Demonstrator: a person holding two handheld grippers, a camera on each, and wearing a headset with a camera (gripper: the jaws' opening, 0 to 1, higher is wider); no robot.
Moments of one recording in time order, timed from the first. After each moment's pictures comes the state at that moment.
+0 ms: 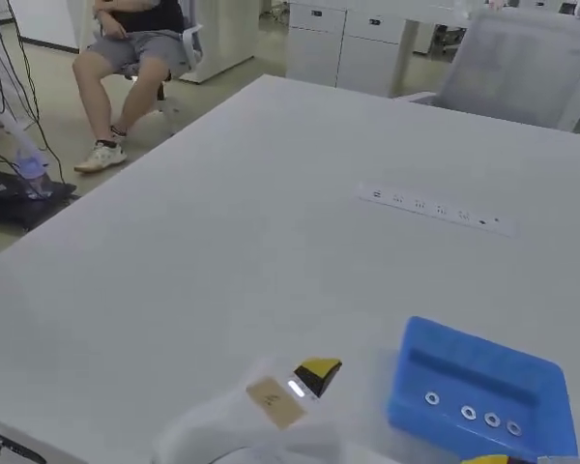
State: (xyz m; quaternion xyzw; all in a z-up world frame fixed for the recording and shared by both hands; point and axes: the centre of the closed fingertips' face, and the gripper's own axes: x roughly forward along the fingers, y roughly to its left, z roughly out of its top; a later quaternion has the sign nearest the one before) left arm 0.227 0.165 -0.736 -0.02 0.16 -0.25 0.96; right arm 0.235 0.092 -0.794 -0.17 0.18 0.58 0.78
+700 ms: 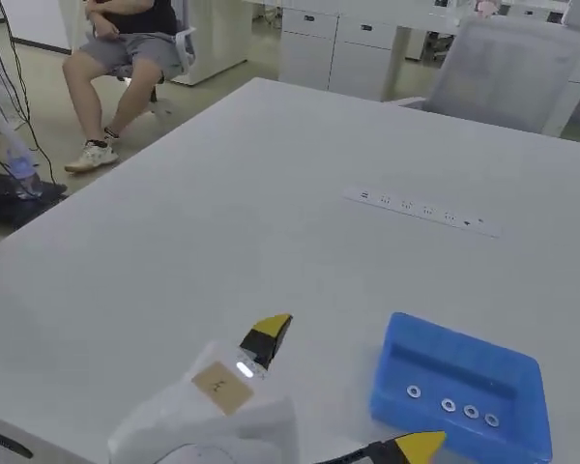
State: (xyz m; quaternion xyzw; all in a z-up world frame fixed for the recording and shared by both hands) left arm 0.236 0.183 -0.704 -0.03 0.07 -0.19 0.98; right arm 0.276 -0.065 -0.669 -0.03 0.00 0.29 0.96
